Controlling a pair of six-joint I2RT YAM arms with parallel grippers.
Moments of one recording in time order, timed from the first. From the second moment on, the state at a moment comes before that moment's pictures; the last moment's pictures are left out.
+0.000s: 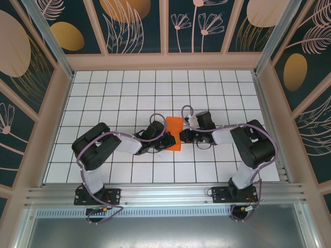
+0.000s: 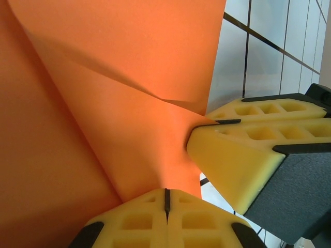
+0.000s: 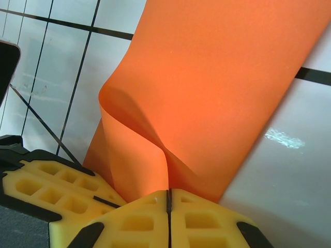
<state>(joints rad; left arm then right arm) -0.83 1.86 0.75 0.40 0.28 -1.11 0.47 1.71 0.63 0.21 -0.58 0.36</state>
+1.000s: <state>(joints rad) -0.86 1.87 0.76 0.39 0.31 -1.12 0.47 1.72 0.63 0.21 -0.58 0.36</state>
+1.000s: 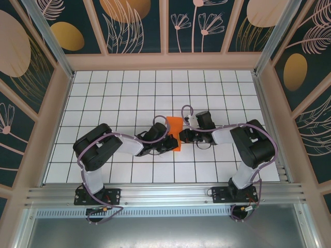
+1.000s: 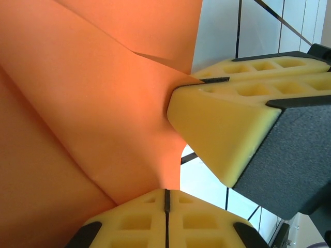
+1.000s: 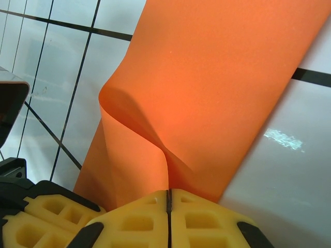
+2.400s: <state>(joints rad) -0.91 1.87 0.76 0.42 0.33 -1.15 0.47 1.72 0.63 0.21 -0.58 0.36</state>
